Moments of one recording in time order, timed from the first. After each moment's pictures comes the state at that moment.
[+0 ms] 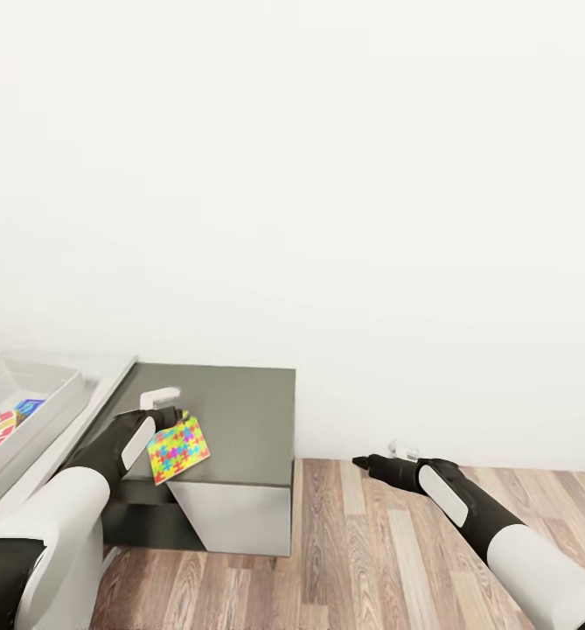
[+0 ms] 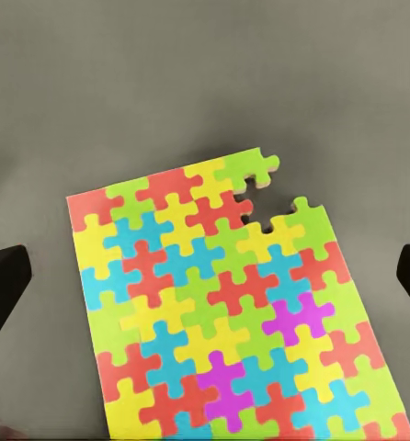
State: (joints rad) left arm -0.91 0.15 -0.09 -0.48 0.36 0.38 0.19; right arm -0.72 -0.21 0.50 -0.62 -0.91 0.47 0.11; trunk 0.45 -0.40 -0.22
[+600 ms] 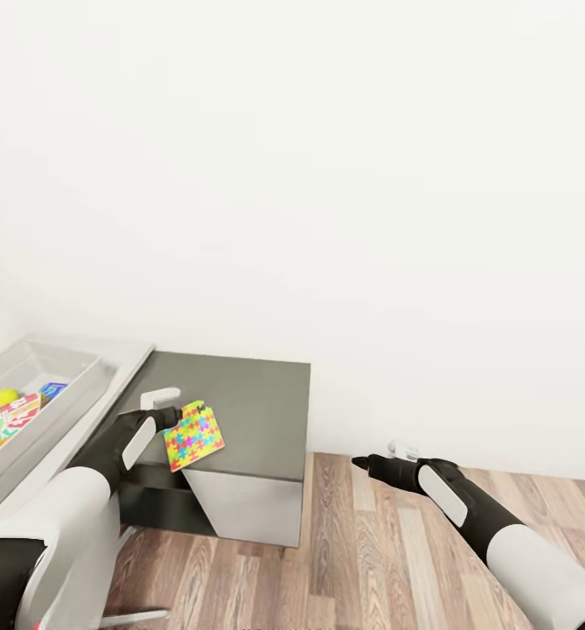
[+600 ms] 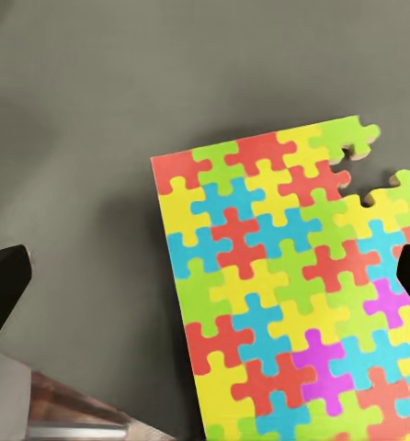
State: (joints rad) left arm -0.91 0.15 -0.09 -0.48 0.36 0.38 0.19; right arm -0.72 -0.21 0.50 -0.62 -0.91 0.47 0.11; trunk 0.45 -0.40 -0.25
